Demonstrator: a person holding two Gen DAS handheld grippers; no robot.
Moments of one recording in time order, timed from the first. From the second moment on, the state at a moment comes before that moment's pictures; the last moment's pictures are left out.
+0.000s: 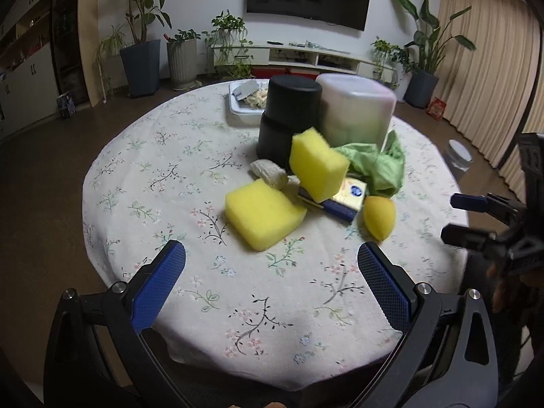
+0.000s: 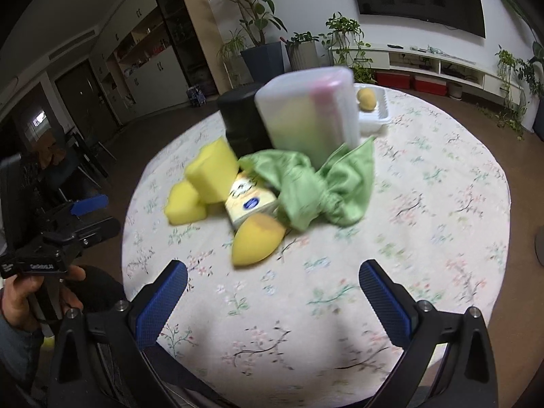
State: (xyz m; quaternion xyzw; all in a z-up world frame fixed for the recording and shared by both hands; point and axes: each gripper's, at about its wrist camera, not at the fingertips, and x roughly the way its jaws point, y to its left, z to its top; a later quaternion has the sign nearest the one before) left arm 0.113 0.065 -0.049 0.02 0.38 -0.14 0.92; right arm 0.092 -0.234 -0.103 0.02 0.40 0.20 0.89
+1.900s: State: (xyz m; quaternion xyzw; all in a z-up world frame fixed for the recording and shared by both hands) left arm 0.153 0.059 -0.080 -0.02 0.44 -0.09 0.90; right arm 0.098 -0.192 -0.116 -0.02 0.42 0.14 0.89
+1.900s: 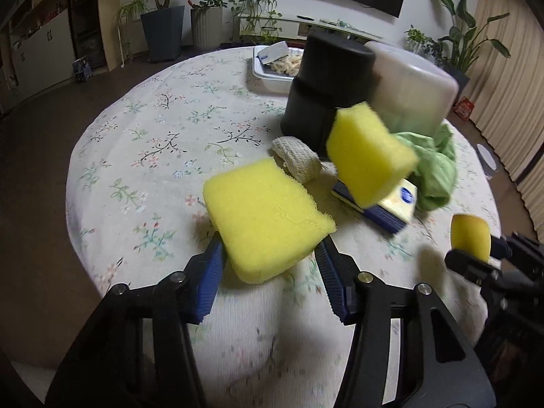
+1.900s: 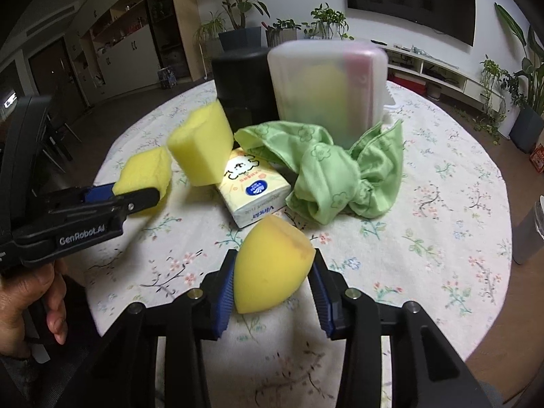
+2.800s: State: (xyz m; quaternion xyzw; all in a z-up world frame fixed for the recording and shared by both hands) left arm 0.260 0.095 0.016 0.06 0.41 -0.11 0.90; right arm 0.202 -0.348 -0.023 -0.04 0.43 0.08 0.90
